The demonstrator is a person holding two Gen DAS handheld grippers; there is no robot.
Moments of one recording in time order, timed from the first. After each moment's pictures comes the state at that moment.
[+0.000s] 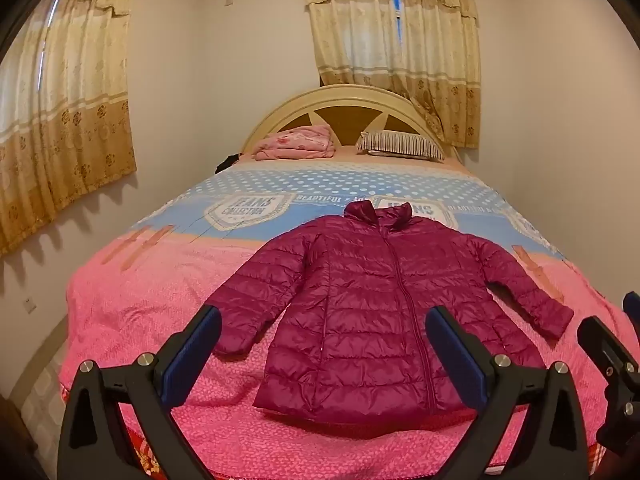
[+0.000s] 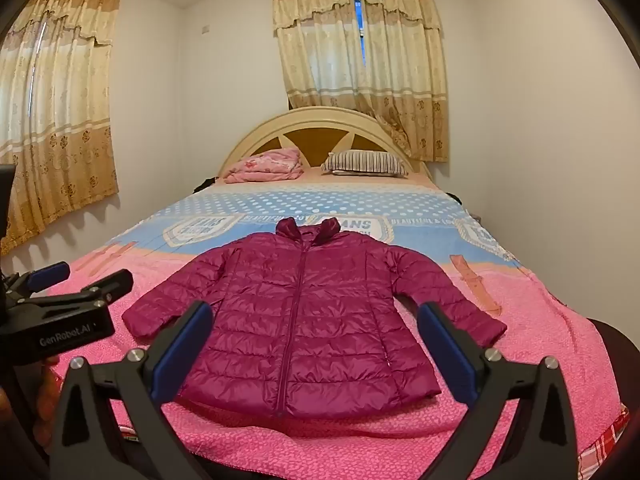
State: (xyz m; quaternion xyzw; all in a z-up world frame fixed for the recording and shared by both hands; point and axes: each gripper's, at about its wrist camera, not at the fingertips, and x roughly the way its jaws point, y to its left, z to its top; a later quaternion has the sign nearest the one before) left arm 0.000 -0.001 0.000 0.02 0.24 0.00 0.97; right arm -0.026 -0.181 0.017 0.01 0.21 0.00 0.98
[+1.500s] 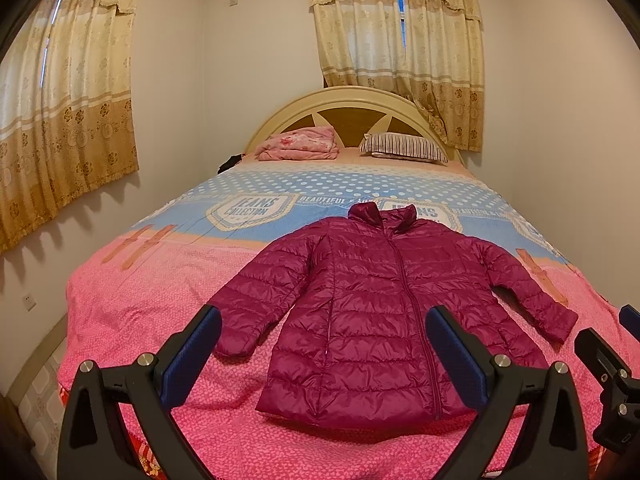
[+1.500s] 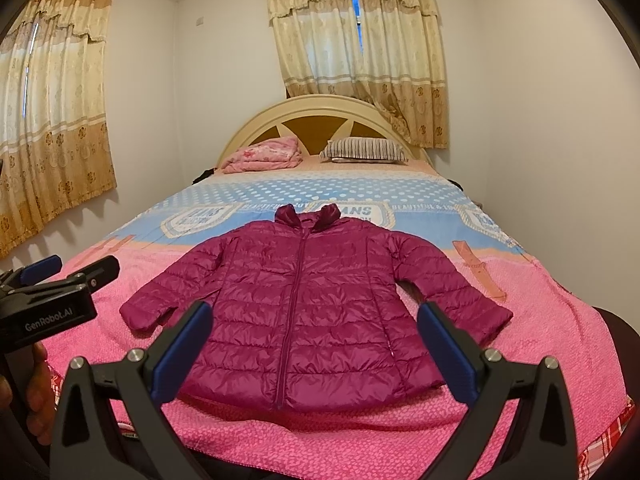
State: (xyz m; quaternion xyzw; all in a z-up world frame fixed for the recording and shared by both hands) left arm 0.006 0.009 -0.001 0.00 0.24 0.00 0.97; right arm -0.020 -0.186 0.006 0.02 0.22 0.00 0.97
